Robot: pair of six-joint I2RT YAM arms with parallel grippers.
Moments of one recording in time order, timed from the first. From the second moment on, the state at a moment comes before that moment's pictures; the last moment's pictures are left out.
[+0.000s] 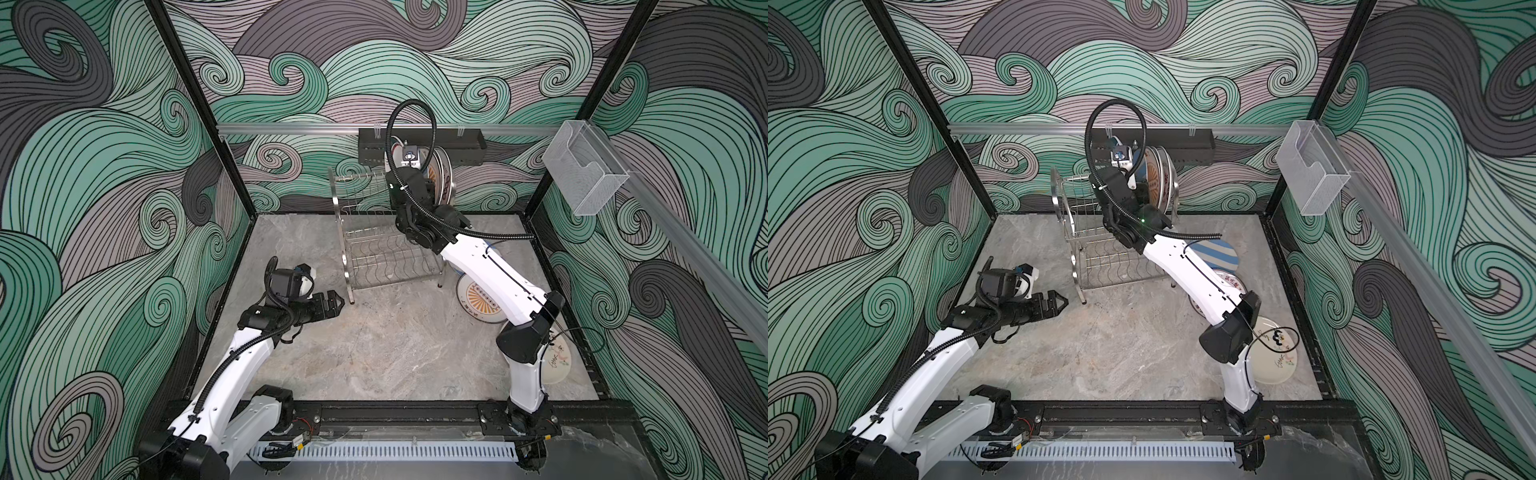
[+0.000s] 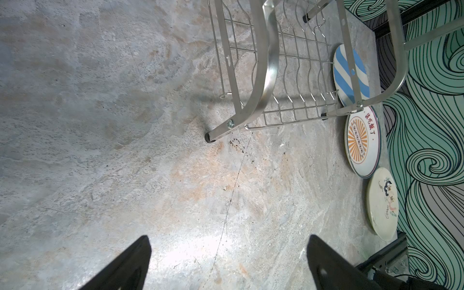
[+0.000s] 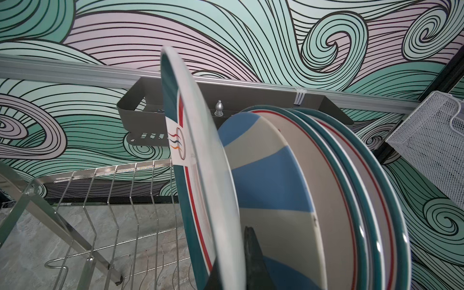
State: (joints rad) left arm -0.20 0.95 0.74 -0.67 0.32 -0.42; right arm 0.81 1.98 2.27 -0.63 0.92 0.13
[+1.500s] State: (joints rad) left arm -0.20 0.93 0.73 -0.67 0.33 -0.42; right arm 0.82 1.97 2.27 -0.65 0.83 0.08
